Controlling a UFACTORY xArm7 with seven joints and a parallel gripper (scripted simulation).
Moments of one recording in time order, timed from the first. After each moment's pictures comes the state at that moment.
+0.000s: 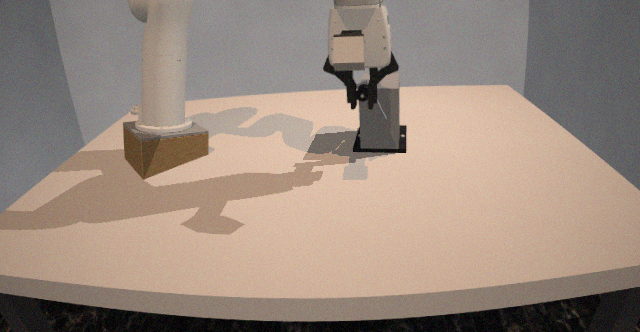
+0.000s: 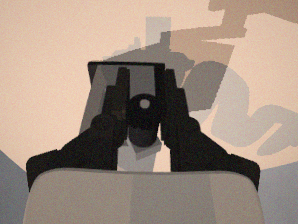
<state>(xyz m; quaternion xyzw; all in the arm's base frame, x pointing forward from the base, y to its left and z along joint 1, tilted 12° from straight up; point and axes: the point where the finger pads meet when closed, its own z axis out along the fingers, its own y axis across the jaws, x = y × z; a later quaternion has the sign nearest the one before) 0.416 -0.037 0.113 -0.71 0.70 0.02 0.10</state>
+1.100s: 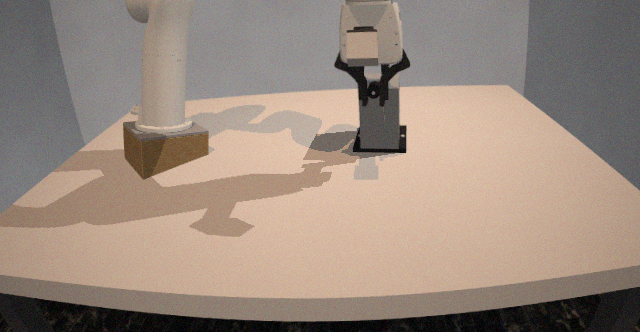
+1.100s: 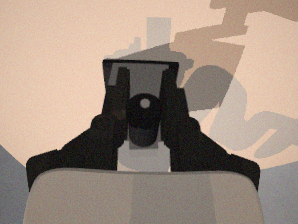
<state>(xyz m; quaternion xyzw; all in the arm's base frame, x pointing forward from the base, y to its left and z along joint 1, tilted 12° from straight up) 0.434 -0.037 0.121 -0.71 0.70 0.01 0.10</state>
